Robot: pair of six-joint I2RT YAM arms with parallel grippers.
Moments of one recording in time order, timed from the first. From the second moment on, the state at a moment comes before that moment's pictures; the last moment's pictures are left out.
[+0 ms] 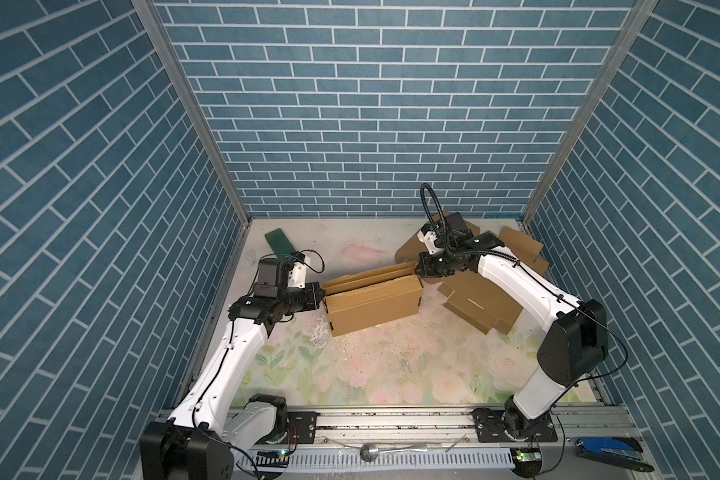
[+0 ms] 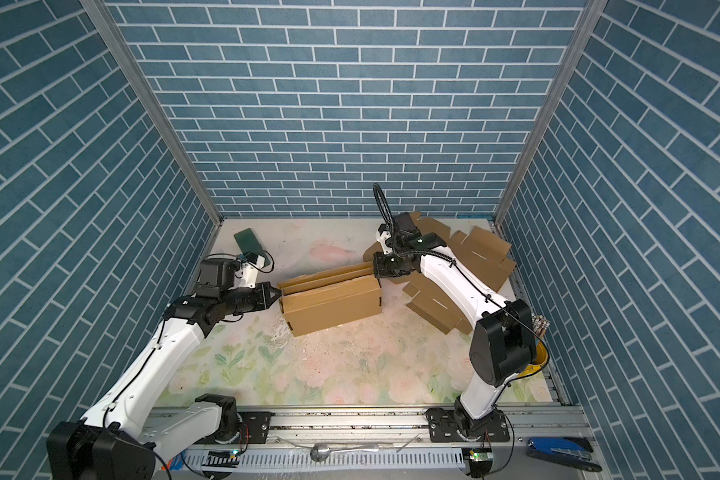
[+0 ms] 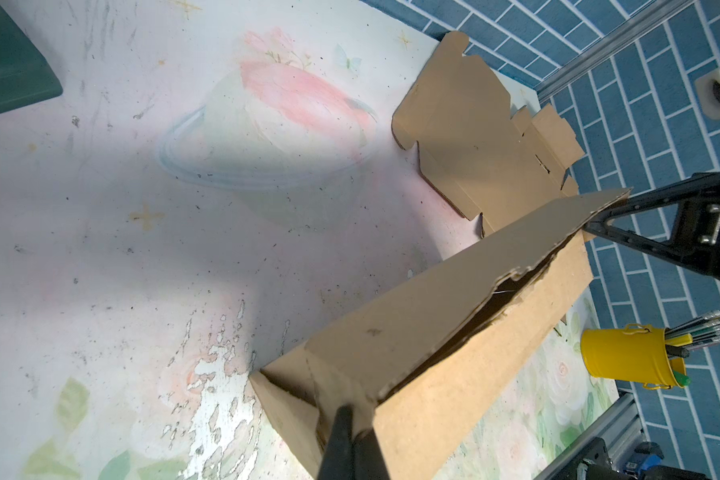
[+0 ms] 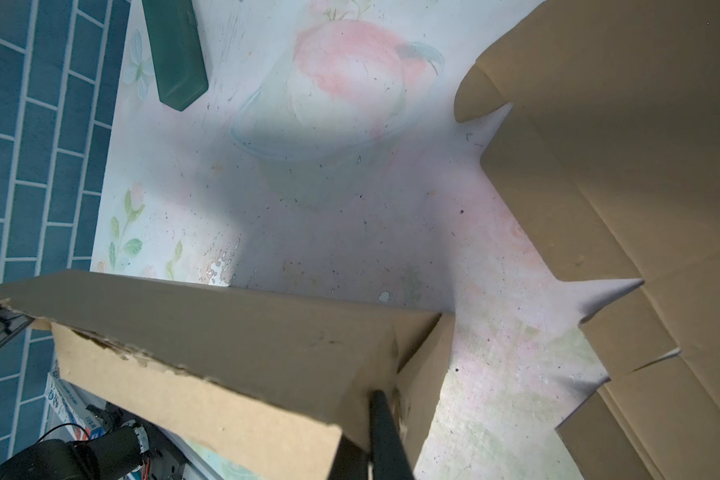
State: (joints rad) left arm -0.15 1.06 0.87 -0.62 0.44 -0.32; right arm 0.54 1.69 1.51 -0.84 -0.32 0.31
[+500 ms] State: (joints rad) left arm -0.15 1.07 0.87 -0.61 0.44 -0.32; right arm 0.47 1.65 1.55 -1.00 -0.39 0.25
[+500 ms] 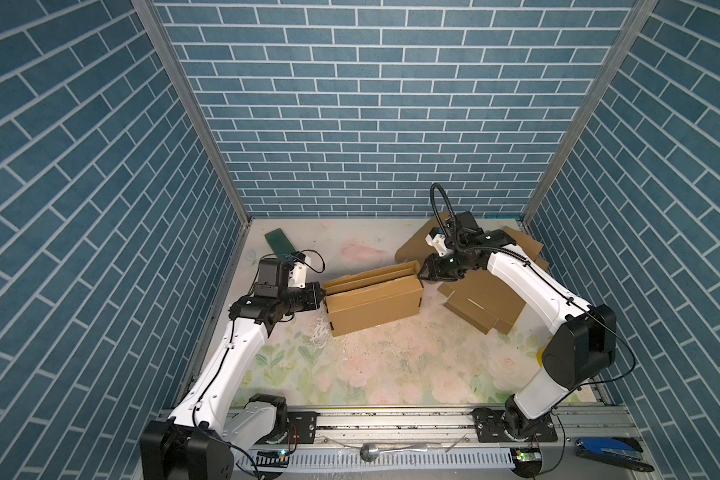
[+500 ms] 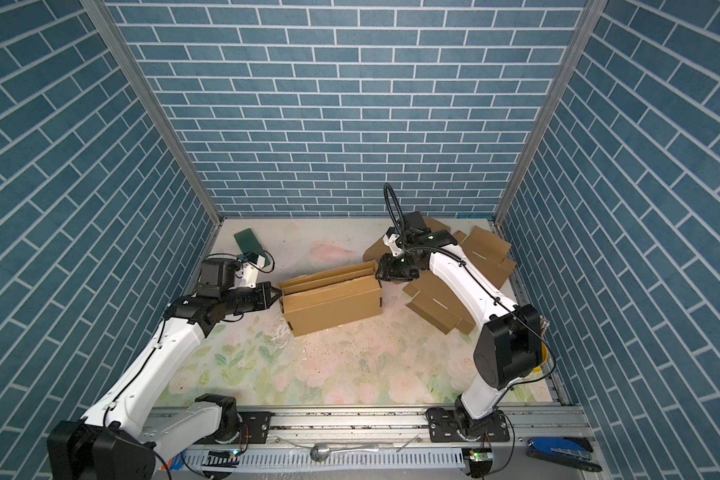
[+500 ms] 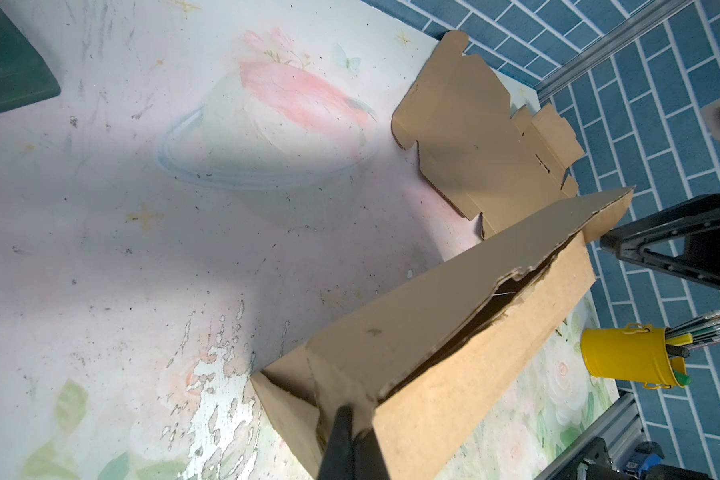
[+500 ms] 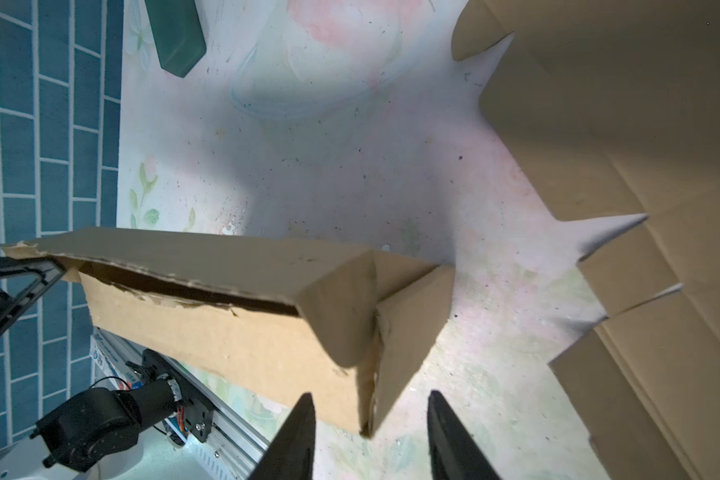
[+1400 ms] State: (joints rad) left arm -0.17 1.09 0.87 -0.59 0.42 -0.32; right arm 0.87 1.67 1.55 -0.81 -0.12 -0.90
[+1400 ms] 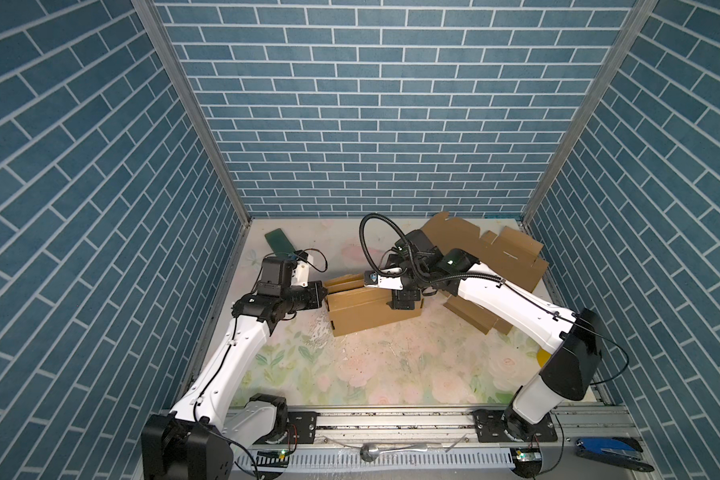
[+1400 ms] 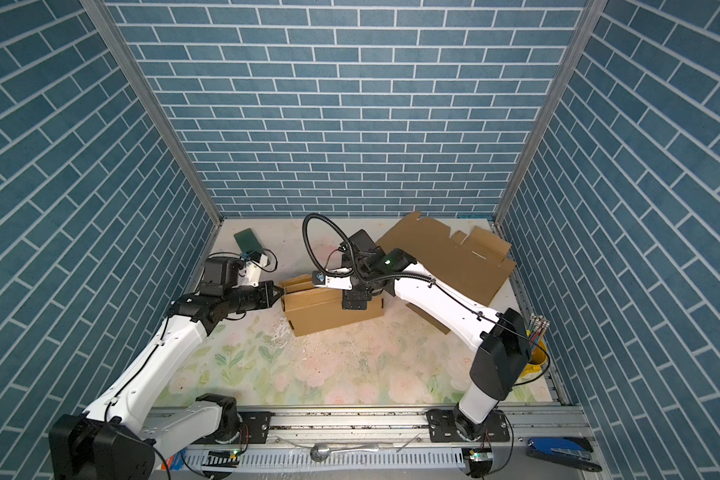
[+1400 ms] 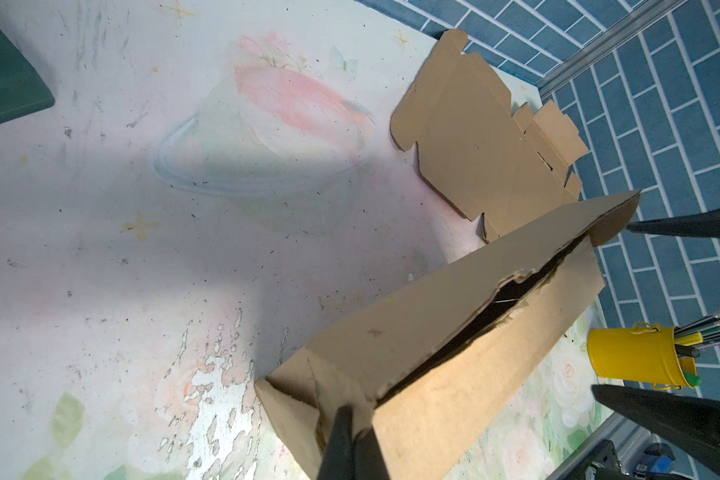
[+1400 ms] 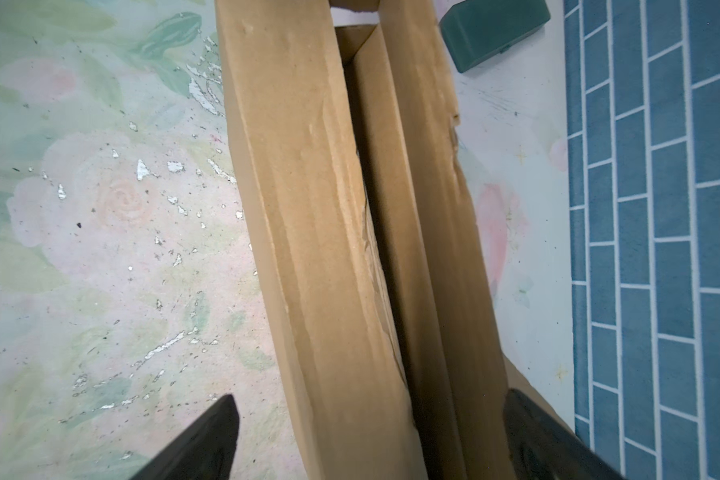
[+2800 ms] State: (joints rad) left arm -0.18 1.10 0.88 -0.59 0.42 -0.30; right arm 0.85 1.98 2.00 -1.16 -0.33 -0.90
